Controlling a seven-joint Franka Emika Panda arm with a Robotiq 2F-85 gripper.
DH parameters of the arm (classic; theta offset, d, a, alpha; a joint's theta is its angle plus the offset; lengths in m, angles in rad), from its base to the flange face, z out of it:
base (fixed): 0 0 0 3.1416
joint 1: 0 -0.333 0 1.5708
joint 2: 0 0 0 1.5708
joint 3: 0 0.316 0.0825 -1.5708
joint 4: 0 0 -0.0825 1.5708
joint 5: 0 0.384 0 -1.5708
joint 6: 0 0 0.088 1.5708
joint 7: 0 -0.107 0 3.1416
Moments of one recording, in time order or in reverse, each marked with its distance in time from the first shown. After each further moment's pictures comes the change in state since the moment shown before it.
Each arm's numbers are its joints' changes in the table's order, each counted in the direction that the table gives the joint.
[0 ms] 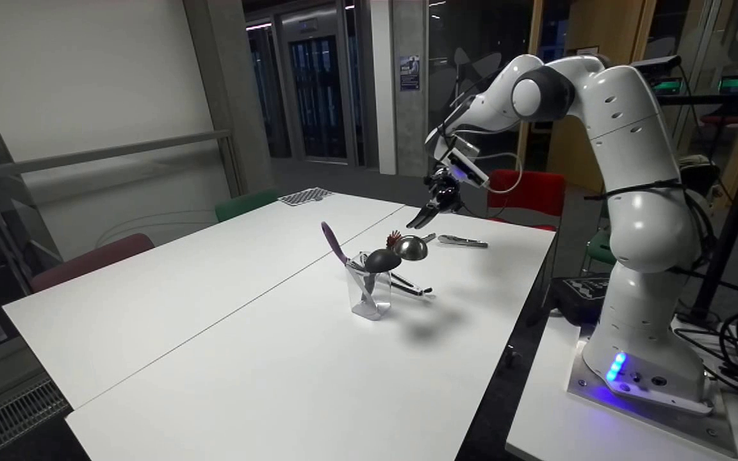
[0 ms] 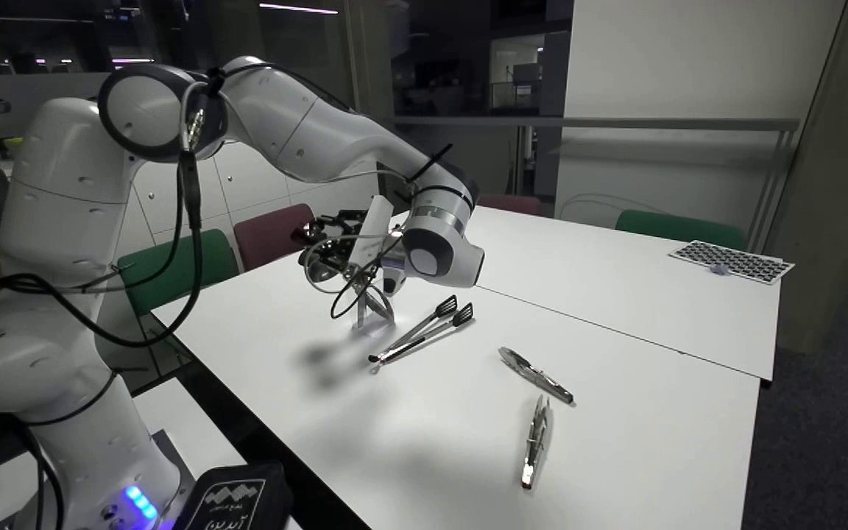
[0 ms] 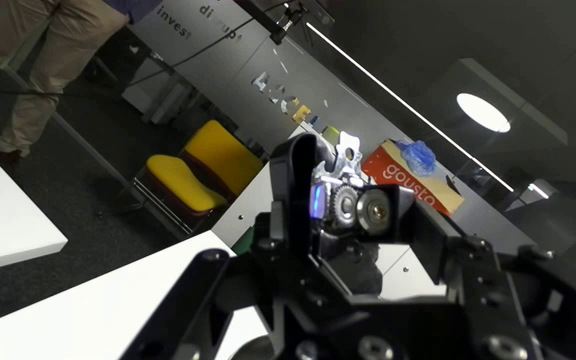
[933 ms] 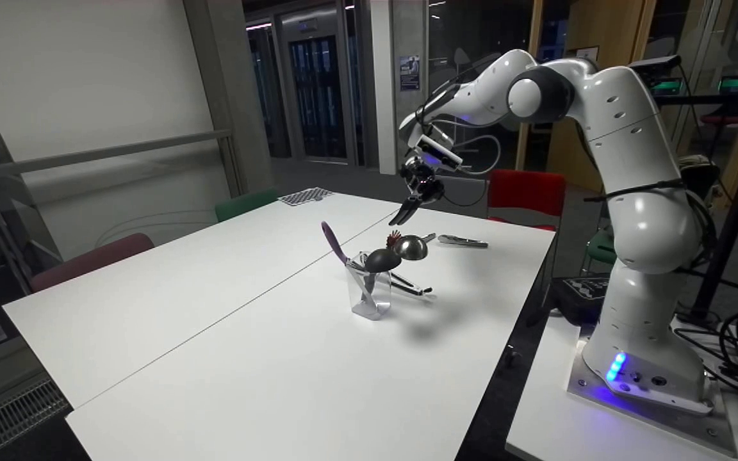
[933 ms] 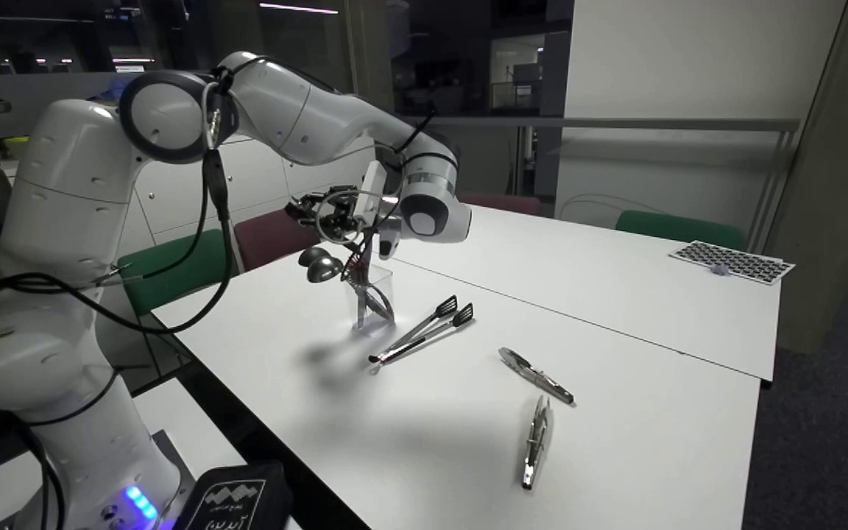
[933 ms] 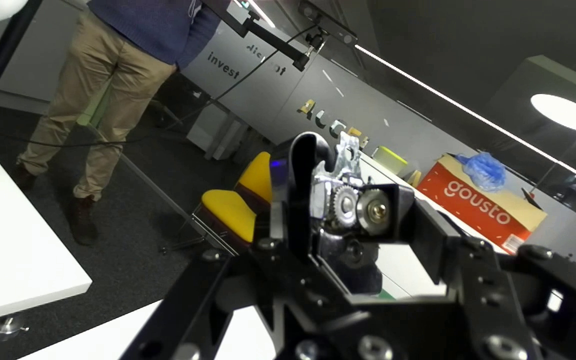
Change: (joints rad) arm -0.072 0.007 0.080 -0.143 0.034 0.034 -0.247
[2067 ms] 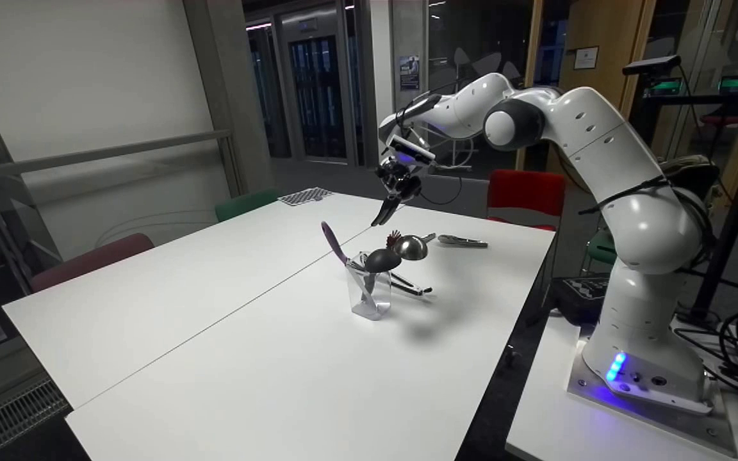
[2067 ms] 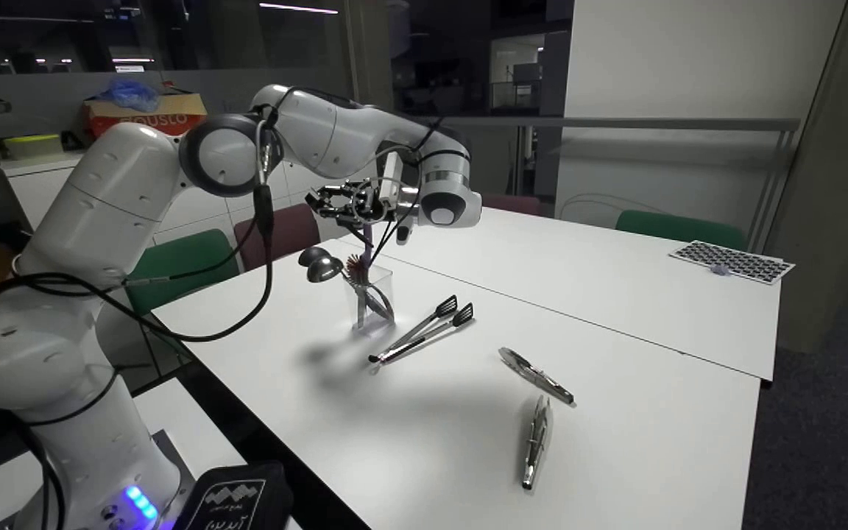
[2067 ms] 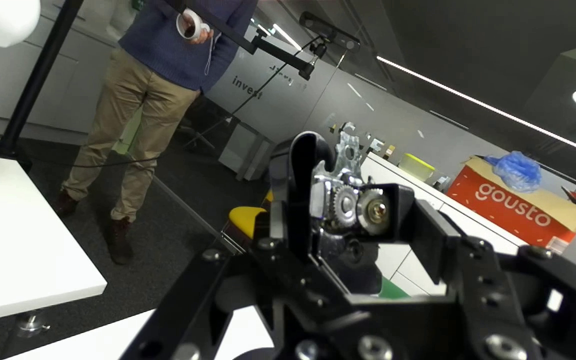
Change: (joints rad) arm -0.015 0.223 0.032 -0.348 0.113 0.096 -0.229
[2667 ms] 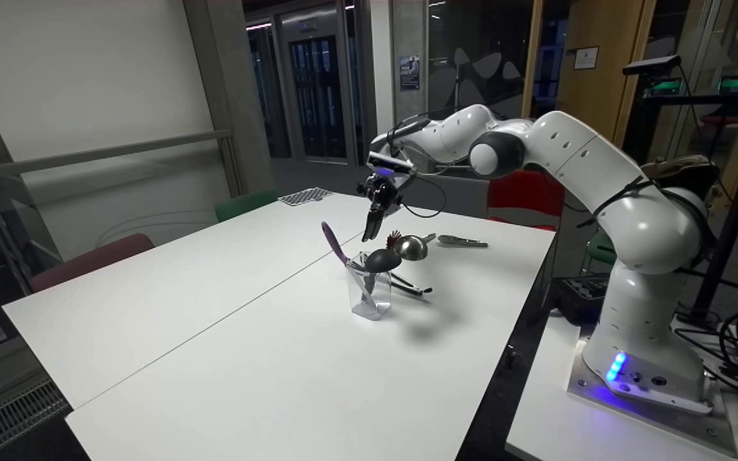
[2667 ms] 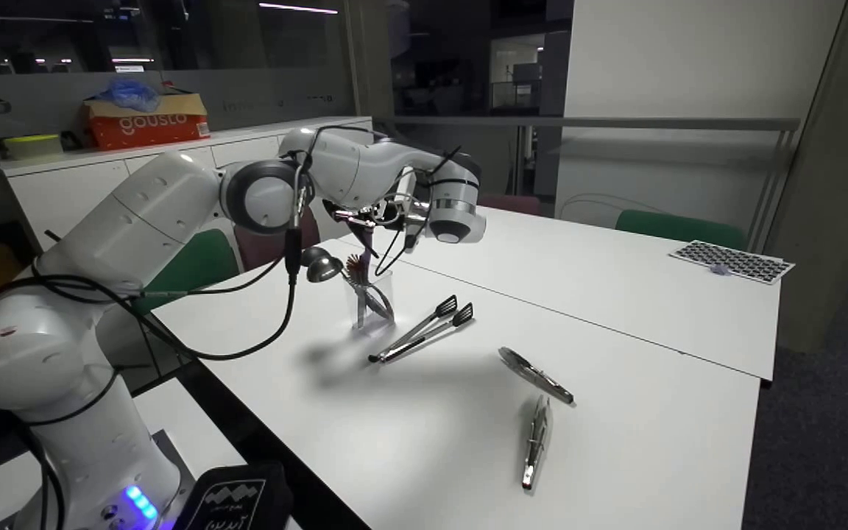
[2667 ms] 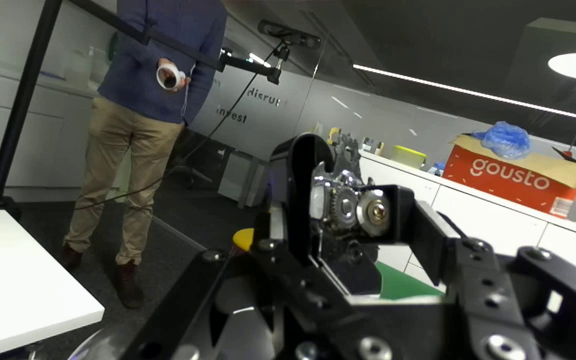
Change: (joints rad) arm 0.008 0.227 0.047 -0.238 0.174 -0.006 -0.322
